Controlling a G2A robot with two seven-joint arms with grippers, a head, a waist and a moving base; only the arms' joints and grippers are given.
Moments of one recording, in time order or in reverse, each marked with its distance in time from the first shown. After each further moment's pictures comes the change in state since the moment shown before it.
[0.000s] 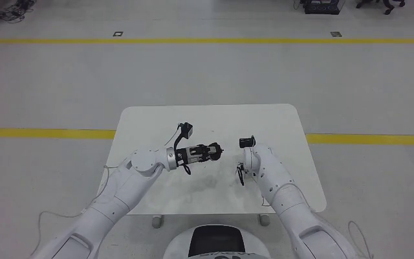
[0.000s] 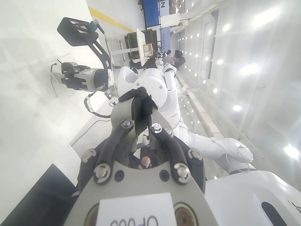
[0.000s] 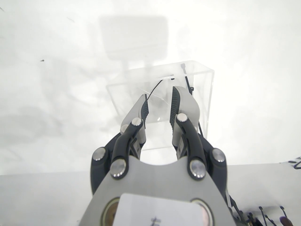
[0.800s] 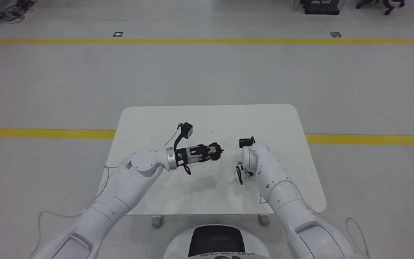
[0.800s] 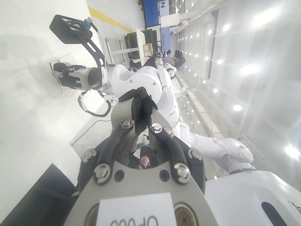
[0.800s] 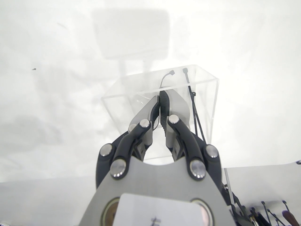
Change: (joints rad) left arm 0.000 0.000 0.000 0.000 0.000 0.000 0.000; right arm 0.040 -0.037 0.035 0.118 -0.023 0.000 -0.035
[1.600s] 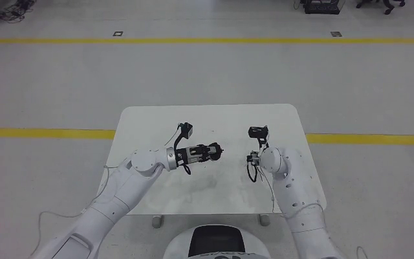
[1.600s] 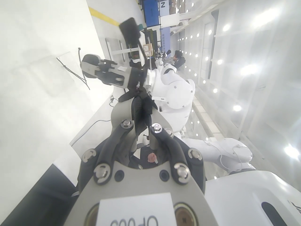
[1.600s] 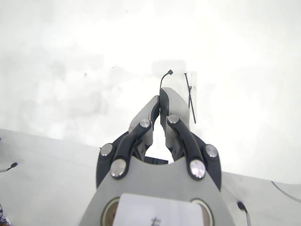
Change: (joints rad) left arm 0.000 0.000 0.000 0.000 0.000 0.000 0.000; right arm -0.305 0.068 0.229 -0.670 0.155 -0.275 0.019
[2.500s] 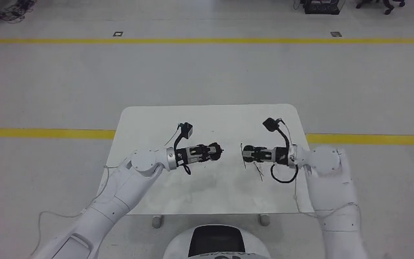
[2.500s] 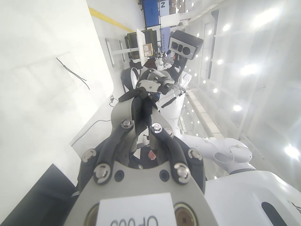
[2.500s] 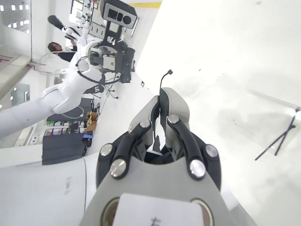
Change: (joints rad) left arm 0.000 0.000 0.000 0.000 0.000 0.000 0.000; right arm 0.033 0.174 0.132 0.020 0.987 -0.405 0.236
